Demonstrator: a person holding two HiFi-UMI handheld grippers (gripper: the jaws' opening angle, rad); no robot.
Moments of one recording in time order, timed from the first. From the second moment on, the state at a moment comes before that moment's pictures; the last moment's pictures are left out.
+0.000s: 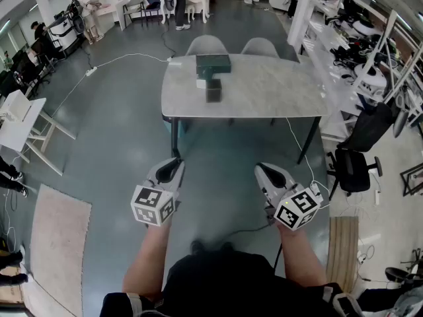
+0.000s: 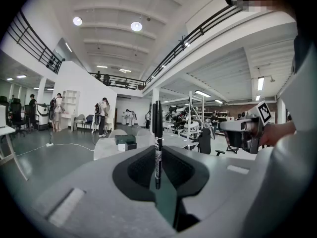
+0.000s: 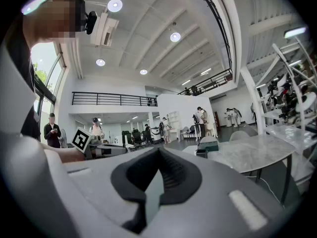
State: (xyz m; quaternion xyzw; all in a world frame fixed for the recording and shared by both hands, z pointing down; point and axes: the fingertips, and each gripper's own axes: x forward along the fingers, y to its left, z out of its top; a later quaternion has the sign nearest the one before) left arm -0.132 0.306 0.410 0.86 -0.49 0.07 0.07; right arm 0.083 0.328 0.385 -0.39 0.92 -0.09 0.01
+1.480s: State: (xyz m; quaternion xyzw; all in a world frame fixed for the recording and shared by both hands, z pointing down) left arm -0.020 0.306 0.424 0.87 -0.47 0.10 0.08; right arm 0.180 0.340 0.428 -0.39 0.90 -0.18 0.04
